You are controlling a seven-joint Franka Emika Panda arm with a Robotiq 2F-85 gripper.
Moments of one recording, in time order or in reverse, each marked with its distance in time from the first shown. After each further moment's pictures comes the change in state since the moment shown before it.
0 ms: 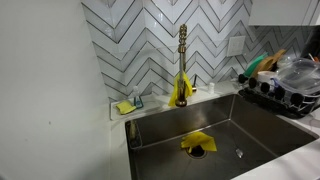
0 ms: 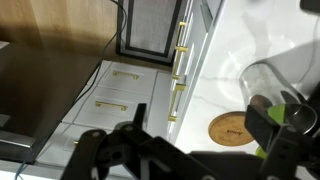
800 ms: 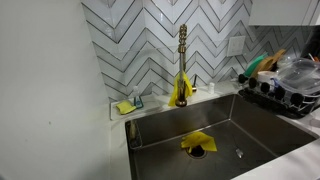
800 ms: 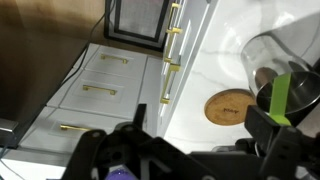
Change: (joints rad) arm -0.010 0.038 -0.064 0.018 -0.017 0.119 -0.089
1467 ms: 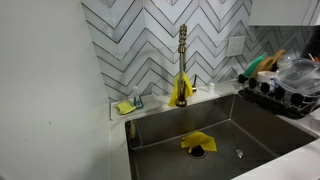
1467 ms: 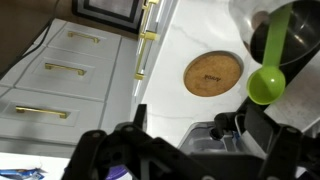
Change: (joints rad) arm 0.019 0.195 -0.072 0.143 0.105 0.158 -0.181
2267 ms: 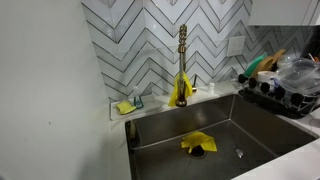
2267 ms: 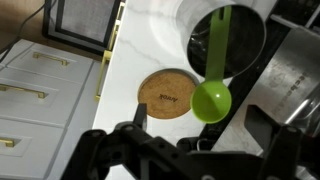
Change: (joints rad) arm 0.115 0.158 -0.037 0.161 0.204 -0.116 -0.148
